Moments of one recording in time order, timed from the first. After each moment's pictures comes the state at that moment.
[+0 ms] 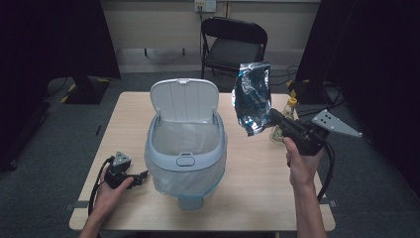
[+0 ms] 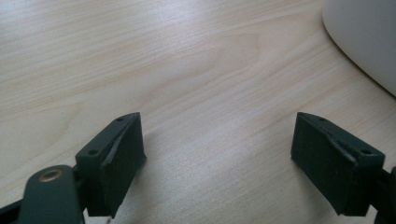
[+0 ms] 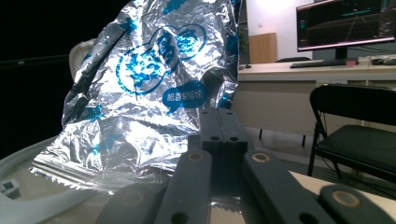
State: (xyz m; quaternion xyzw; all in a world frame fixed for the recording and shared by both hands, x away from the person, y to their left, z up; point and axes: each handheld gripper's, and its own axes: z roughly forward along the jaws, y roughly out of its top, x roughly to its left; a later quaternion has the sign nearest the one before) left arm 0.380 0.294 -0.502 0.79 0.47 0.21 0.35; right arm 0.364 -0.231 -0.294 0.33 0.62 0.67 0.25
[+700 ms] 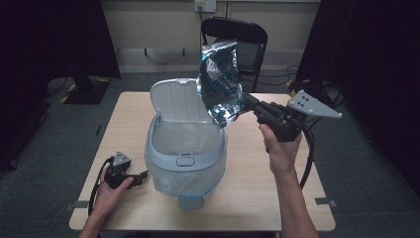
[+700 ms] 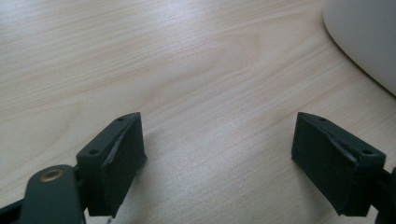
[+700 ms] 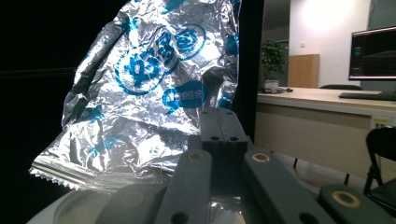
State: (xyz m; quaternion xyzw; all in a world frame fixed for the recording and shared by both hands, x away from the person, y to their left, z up) left arm 0.380 0.294 -0.502 0.79 0.47 0.21 0.35; right arm 0.368 -0.169 -0.246 0.25 0.63 0.70 0.23
